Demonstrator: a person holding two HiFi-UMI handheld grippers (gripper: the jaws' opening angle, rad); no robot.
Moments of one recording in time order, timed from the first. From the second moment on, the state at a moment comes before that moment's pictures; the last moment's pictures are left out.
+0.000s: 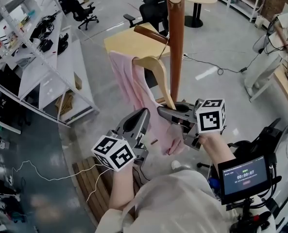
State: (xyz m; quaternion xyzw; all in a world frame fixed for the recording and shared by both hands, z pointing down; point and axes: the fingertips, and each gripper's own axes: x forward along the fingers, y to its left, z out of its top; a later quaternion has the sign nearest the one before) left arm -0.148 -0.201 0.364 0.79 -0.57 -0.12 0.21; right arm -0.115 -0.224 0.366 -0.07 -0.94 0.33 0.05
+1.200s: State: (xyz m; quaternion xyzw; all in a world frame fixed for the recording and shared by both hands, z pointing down) left arm -0.074 -0.231 0.363 0.83 -0.50 -0.12 0.23; right arm -0.040 -0.236 0.364 0.02 -0.97 0.24 0.03
